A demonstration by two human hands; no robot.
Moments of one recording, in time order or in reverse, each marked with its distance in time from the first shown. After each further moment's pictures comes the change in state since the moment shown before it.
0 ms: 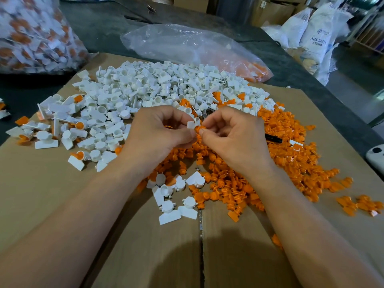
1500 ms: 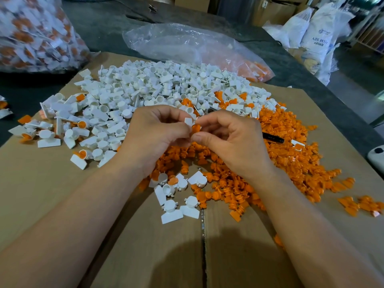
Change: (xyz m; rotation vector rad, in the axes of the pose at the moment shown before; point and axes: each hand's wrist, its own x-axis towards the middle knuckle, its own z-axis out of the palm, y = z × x) left_hand 0.000 0.003 -0.002 -0.149 0.022 -0.078; right_hand -0.004 0.003 0.001 0.070 -0.081 -0.100
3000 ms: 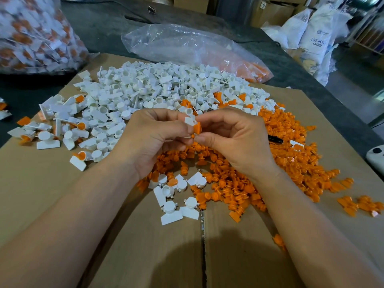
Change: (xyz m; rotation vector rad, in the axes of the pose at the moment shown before) left_hand -0.003 0.007 -0.003 -0.098 -0.060 -0.133; right_hand 0.002 0.000 -0.001 0.260 0.015 -0.017
